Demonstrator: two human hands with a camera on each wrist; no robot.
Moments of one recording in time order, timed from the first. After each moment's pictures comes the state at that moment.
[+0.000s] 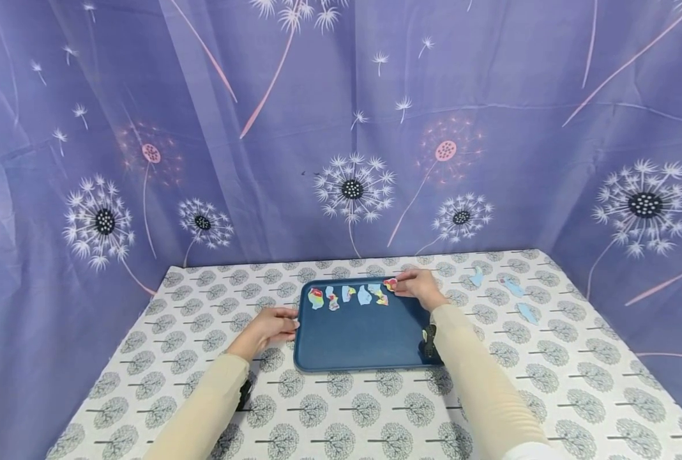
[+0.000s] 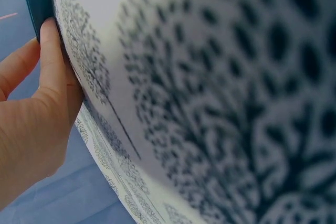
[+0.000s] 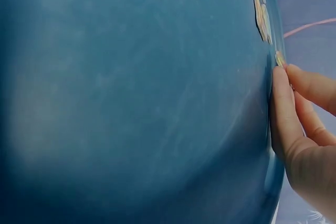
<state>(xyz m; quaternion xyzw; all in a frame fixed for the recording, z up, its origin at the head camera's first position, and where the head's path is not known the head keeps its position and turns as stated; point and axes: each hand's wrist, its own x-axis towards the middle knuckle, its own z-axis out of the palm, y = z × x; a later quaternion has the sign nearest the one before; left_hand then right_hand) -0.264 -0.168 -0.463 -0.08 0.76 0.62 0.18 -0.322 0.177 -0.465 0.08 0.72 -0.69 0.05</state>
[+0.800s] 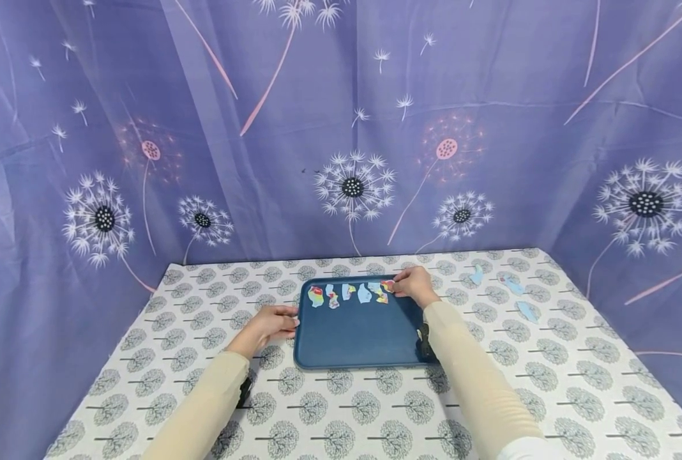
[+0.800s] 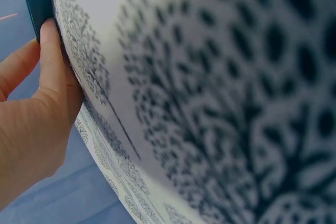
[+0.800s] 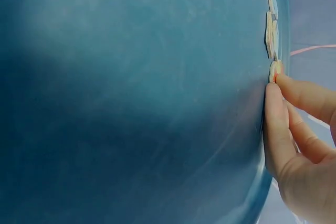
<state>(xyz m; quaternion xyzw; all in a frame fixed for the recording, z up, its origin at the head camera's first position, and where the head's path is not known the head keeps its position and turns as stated) -0.263 -0.167 -0.461 -0.08 0.76 0.62 0.18 -0.320 0.166 -0.462 0.07 0.82 -0.57 0.01</state>
